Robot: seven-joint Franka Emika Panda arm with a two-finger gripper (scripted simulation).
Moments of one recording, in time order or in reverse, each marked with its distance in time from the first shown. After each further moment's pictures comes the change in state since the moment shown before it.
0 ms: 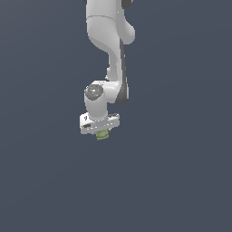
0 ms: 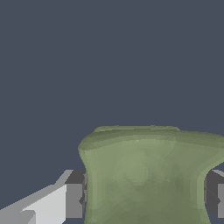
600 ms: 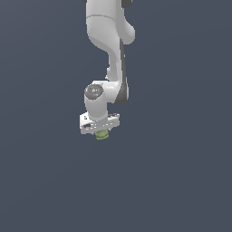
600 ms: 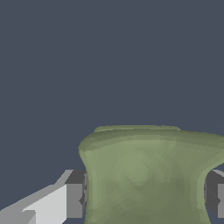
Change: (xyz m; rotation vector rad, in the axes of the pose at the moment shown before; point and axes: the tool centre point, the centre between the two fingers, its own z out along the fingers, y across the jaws) arm 0.000 0.000 -0.001 0.000 0.000 0.000
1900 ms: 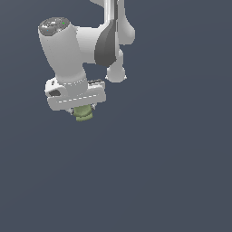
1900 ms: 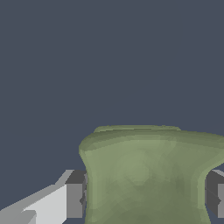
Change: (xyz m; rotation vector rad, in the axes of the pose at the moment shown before) arm 0.001 0.059 -0.199 0.000 0.002 0.000
